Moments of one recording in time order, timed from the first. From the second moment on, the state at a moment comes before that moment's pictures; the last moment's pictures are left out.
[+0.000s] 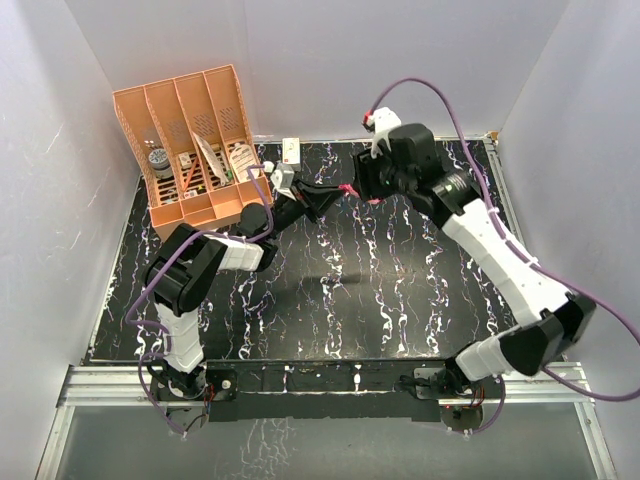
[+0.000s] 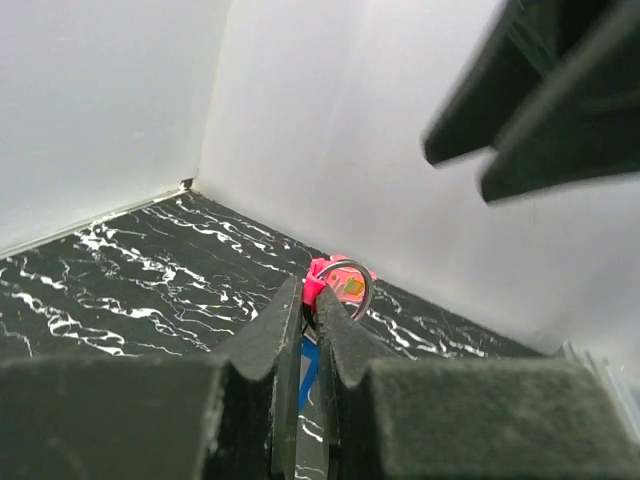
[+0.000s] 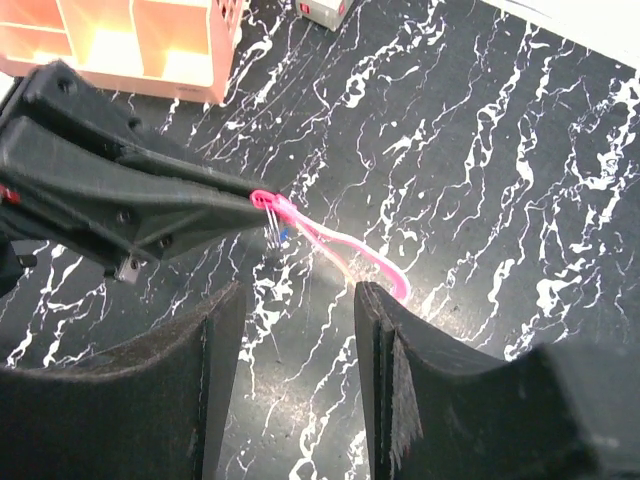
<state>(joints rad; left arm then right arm) -0.55 1.91 0.90 1.46 0.50 -0.50 0.54 1.46 1.65 -0.72 0.00 0.05</state>
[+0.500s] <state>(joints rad) -0.54 1.89 0.85 1.47 0.21 -0.97 0.54 1.25 1.20 -0.19 -0.05 0.12</state>
